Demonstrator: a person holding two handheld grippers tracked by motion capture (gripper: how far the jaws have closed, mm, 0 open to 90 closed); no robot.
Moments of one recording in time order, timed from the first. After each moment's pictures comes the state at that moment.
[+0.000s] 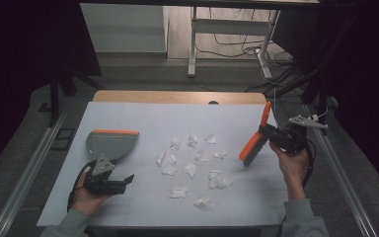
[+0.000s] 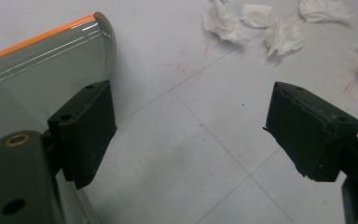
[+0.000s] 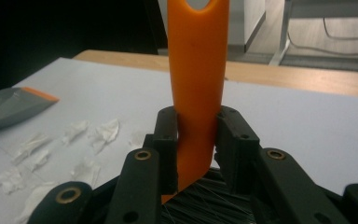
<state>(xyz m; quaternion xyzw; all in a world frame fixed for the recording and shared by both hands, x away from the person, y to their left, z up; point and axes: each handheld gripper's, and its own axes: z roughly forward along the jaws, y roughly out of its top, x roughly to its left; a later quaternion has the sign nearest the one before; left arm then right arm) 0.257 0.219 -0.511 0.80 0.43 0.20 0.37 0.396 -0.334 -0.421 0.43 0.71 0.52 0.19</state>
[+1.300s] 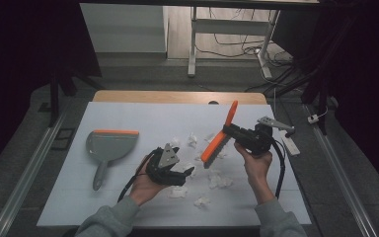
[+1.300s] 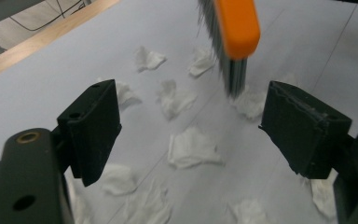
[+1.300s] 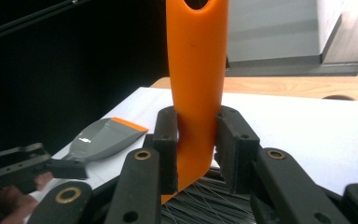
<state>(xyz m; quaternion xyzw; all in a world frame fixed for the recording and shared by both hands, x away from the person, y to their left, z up) 0.295 0.060 -0.470 0.83 0.29 0.20 0.44 0.381 -0.235 -0.425 0.40 0.68 0.61 0.09</state>
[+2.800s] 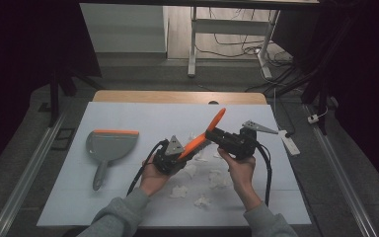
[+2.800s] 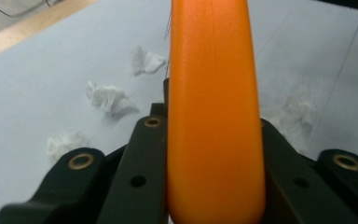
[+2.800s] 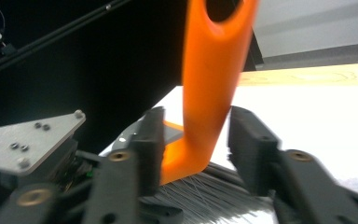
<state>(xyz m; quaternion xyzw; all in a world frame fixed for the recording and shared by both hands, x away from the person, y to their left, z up) 0.328 0.057 -0.475 0.84 0.30 0.16 0.43 0.368 -0.197 -0.430 0.38 0.68 0.63 0.03</state>
